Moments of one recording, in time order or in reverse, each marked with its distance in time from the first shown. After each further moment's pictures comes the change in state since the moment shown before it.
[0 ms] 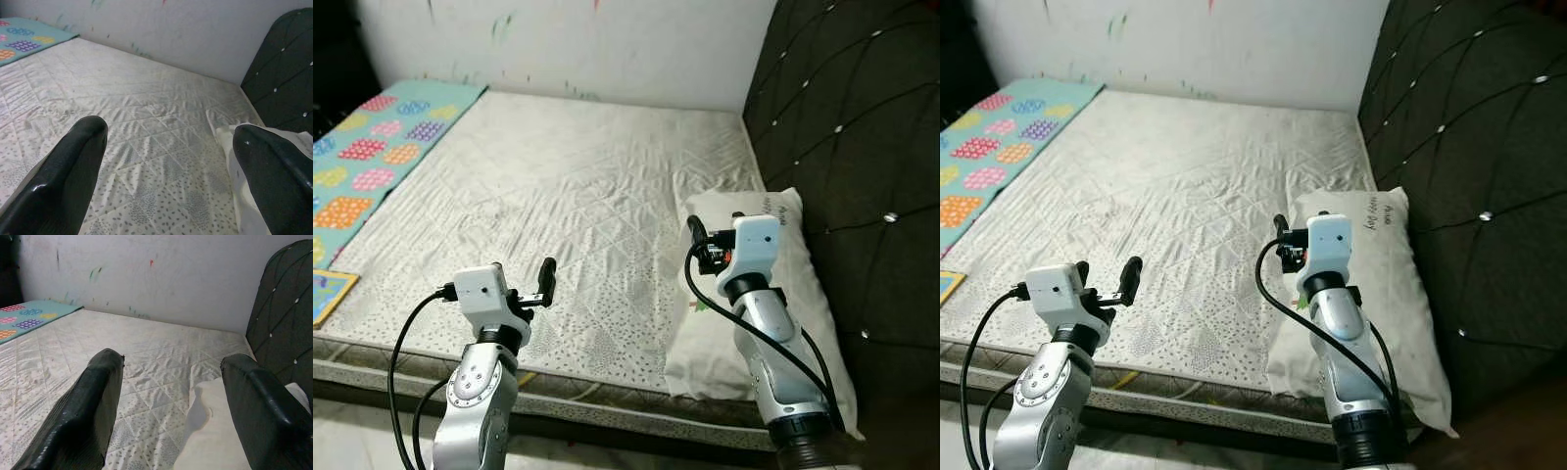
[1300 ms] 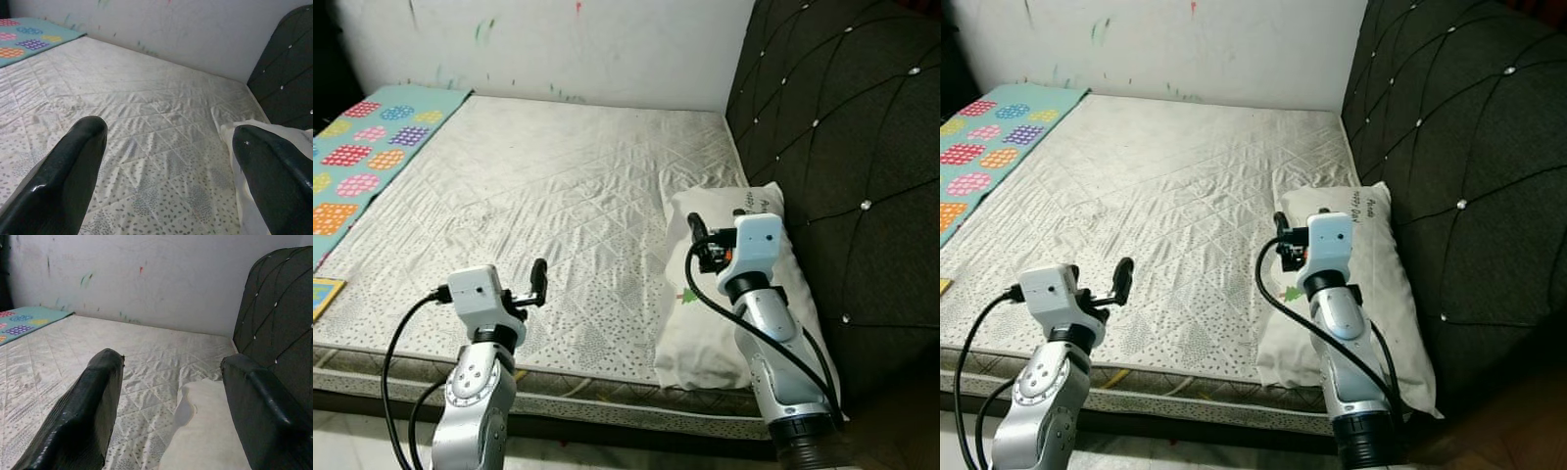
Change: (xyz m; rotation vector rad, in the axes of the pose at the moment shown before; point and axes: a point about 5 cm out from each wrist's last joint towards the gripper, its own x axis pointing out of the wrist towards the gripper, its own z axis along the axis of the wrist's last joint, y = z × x) left arm 0.001 0.005 0.000 0.009 0.013 0.074; right arm -0.002 -0.001 0.003 -0.001 -0.014 -0.003
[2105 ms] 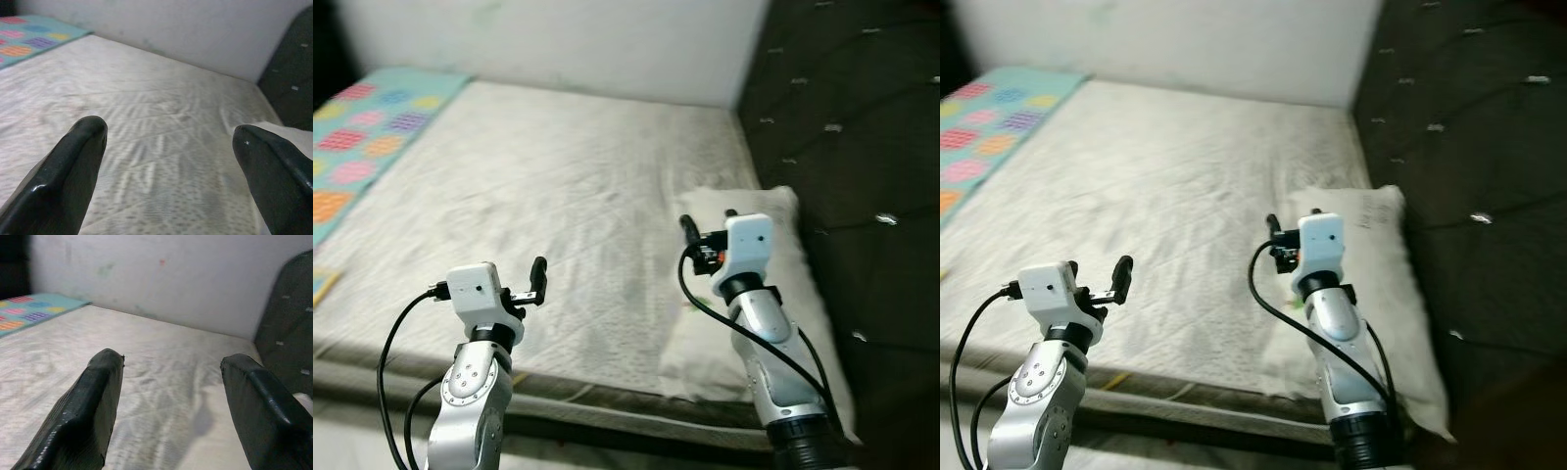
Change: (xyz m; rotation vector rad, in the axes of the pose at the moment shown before) left arm 0.000 0.002 0.003 0.031 -0.013 -0.015; right arm 0.001 0.010 0.001 -0.012 -0.003 0.050
